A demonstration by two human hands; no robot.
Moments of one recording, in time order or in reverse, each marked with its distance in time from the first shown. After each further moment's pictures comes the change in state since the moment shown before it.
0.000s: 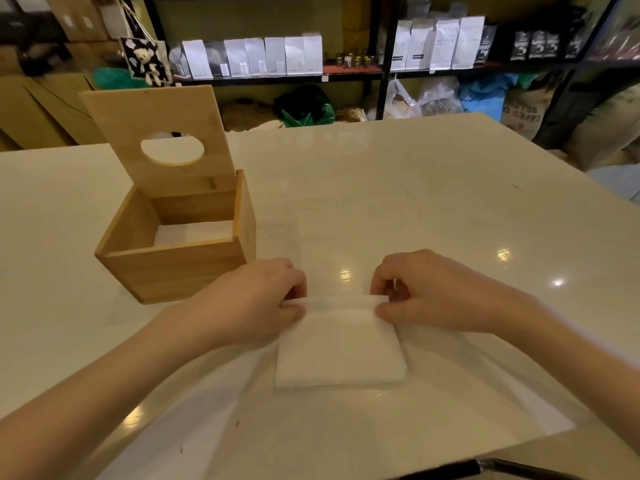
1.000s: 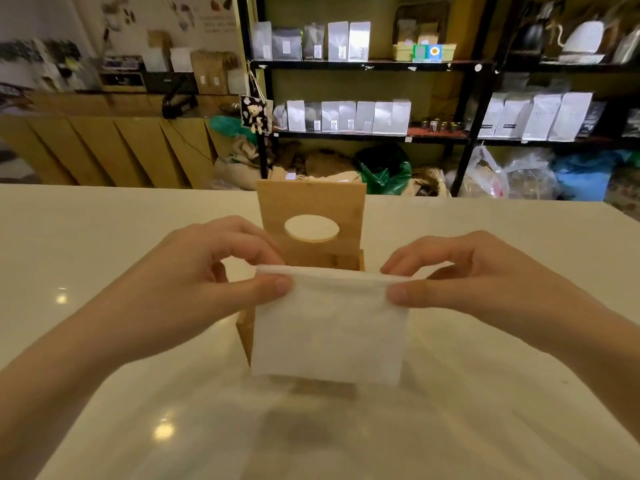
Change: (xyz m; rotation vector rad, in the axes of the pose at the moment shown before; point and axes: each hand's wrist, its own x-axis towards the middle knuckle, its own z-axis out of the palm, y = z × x) left_hand -0.084 -0.082 -0.100 -0.420 0.552 -0.144; right_hand 0.066 -0.098 -0.068 0.553 0.096 -0.158
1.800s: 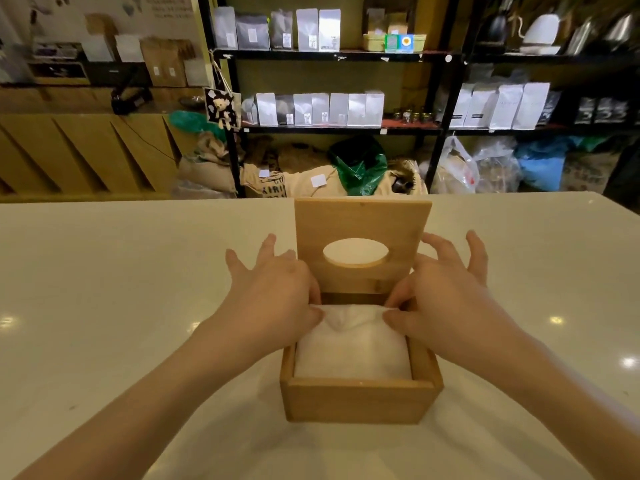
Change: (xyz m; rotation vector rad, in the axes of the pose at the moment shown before) left_hand 0.080 -0.057 0.029 0.557 -0.301 -0.171; right_hand 0.078 0.007 0.066 -0.849 0.193 0.214
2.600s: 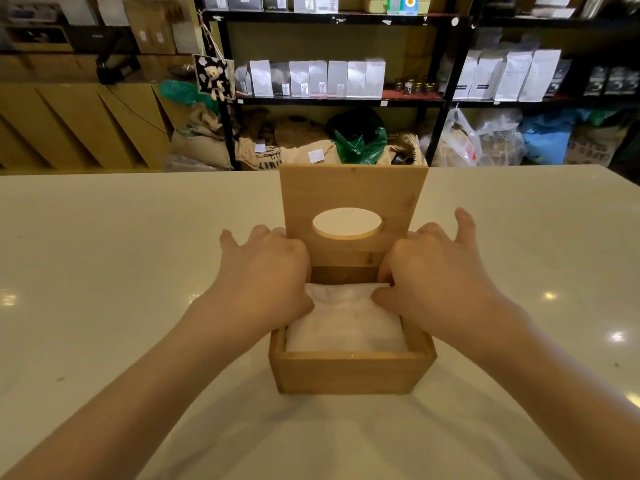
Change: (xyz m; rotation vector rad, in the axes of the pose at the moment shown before) left_hand 0.000 0.006 0.007 0.109 0.038 0.003; right_hand 0.008 -0.009 0.002 -0.268 -0.030 0.011
